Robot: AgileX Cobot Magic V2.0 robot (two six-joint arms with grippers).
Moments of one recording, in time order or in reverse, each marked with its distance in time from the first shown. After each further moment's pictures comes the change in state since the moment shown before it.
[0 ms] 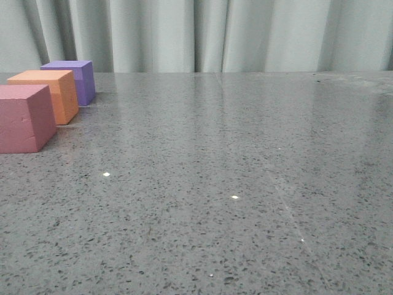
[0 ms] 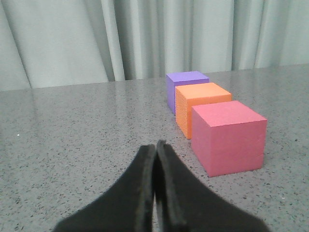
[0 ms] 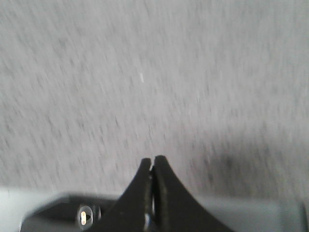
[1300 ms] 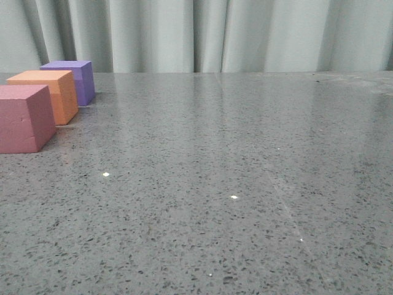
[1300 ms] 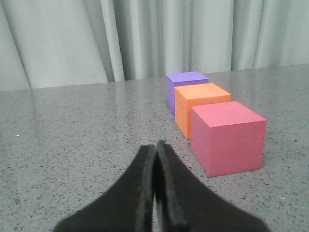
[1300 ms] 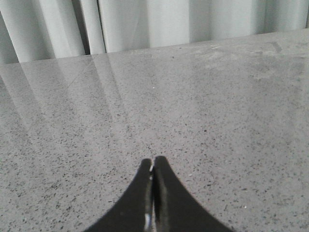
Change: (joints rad) left arm 0.000 0.000 0.000 0.000 -0.002 0.000; right arm -0.189 -0.388 0.667 0.065 -0.986 -0.072
